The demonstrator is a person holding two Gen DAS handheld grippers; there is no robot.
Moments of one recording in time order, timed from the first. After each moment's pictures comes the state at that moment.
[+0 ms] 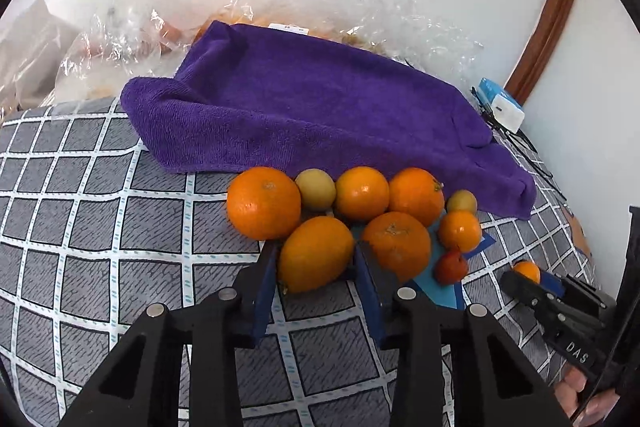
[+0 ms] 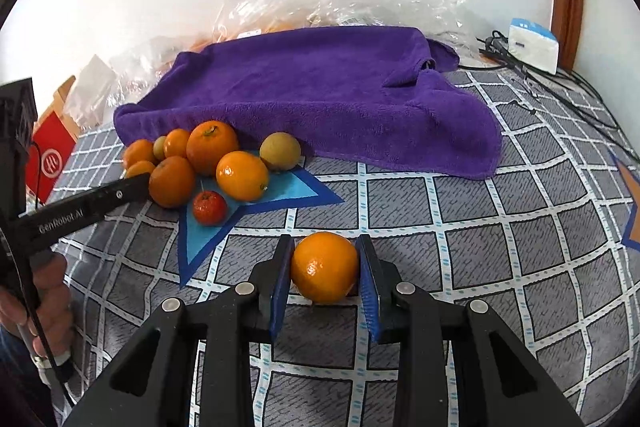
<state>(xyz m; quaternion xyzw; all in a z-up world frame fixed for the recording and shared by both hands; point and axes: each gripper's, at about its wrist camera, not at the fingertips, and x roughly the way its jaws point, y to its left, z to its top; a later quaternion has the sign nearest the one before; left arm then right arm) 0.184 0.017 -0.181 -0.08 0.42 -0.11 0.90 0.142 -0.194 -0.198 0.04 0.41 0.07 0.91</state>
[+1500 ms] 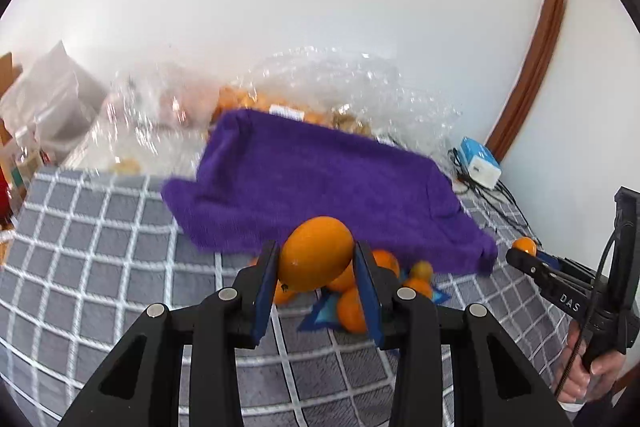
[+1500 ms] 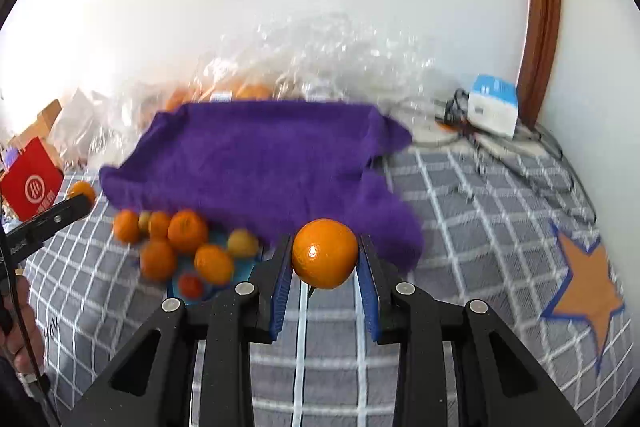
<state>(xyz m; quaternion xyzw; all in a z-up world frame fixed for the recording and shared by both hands) 0.168 0.038 -0.104 -0.10 0.33 -0.10 0.93 0.161 -0.213 -0.123 0.01 0.35 0.02 0.94</state>
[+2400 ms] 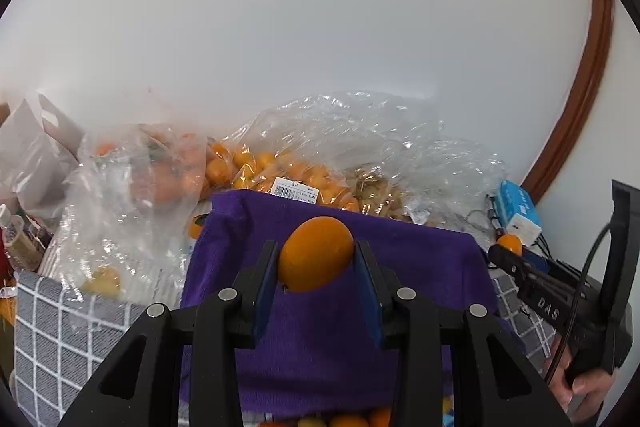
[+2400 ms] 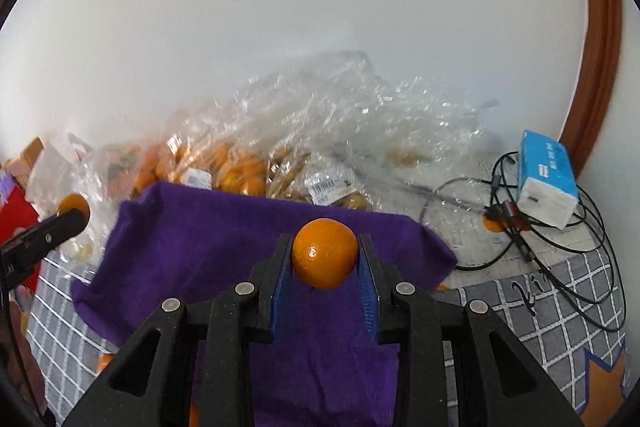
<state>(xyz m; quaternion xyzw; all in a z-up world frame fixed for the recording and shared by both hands) 0.308 0.021 -0.071 -0.09 0.34 -0.07 0.93 0.321 -0.195 -0.098 0.02 0.35 0.02 0.94</state>
